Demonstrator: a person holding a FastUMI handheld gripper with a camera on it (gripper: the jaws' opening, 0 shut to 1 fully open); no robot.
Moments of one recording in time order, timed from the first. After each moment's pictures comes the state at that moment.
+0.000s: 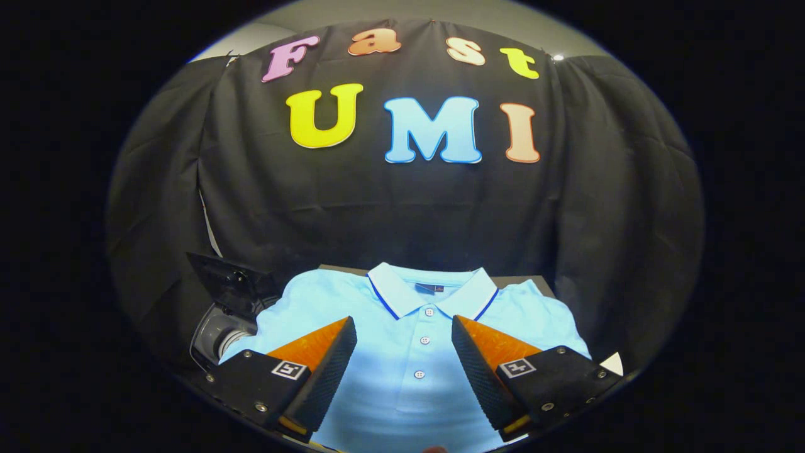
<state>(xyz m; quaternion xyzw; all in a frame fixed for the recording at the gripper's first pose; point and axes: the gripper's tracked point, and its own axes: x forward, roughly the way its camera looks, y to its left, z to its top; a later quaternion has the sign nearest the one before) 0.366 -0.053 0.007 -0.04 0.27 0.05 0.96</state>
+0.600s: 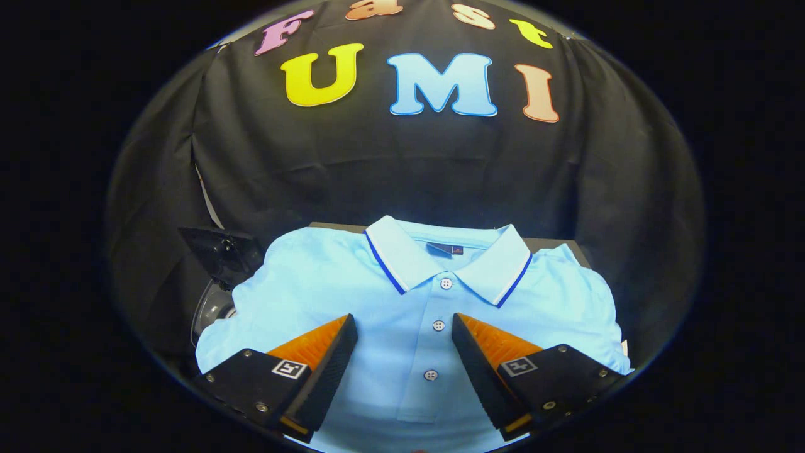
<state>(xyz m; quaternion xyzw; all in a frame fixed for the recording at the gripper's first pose) 0.373 -0.052 -0.036 -0.05 0.34 0.06 0.94</state>
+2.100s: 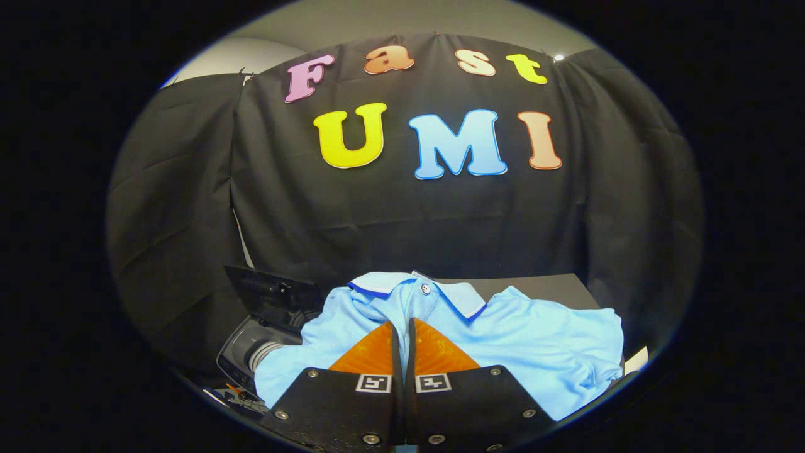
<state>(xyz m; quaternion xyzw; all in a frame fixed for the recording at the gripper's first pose) 0.329 -0.004 0.039 -0.01 0.18 0.11 0.98</state>
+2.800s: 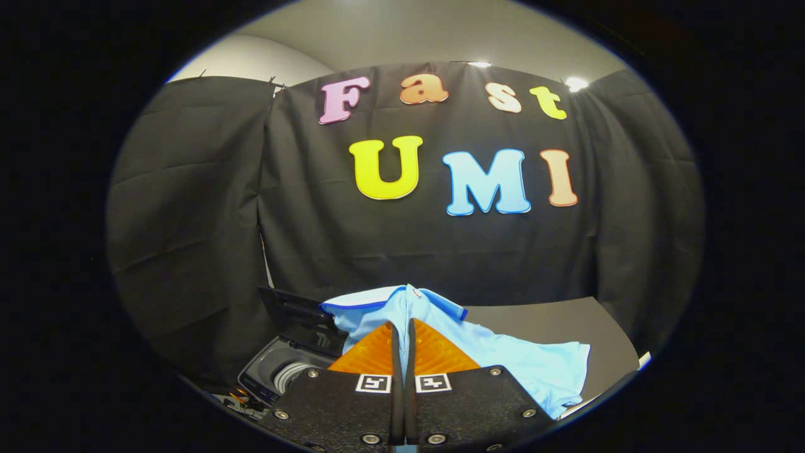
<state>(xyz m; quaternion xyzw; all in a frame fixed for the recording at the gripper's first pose) 0.295 0.108 0.089 -0.03 0.10 0.13 0.99</state>
